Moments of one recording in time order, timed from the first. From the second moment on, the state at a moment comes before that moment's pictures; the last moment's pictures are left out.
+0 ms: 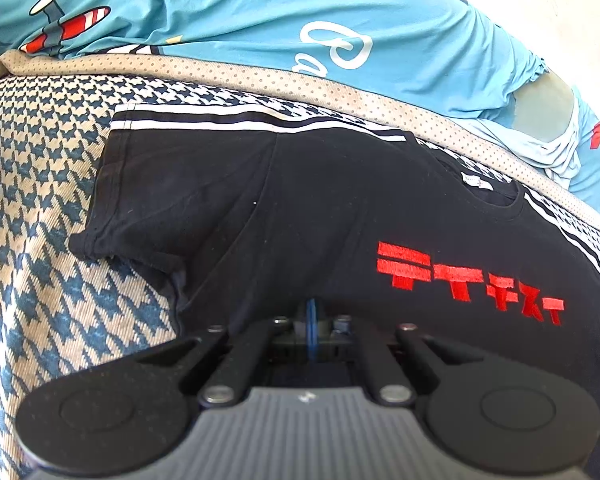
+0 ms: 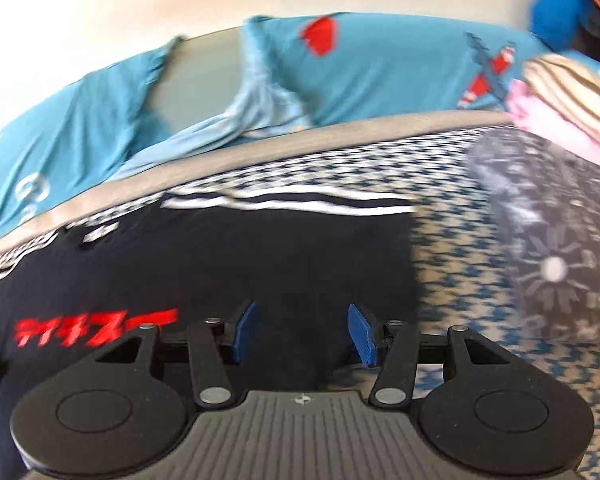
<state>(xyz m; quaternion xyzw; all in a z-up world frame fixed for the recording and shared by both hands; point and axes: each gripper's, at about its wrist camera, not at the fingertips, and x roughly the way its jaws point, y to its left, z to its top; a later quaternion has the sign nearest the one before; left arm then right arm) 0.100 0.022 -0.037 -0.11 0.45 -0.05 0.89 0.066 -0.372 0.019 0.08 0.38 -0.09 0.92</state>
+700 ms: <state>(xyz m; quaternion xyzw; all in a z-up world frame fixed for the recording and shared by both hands) 0.106 0.010 -0.032 -0.09 0.44 -0.04 0.89 0.083 -0.447 -0.009 0.20 0.40 -0.17 0.88</state>
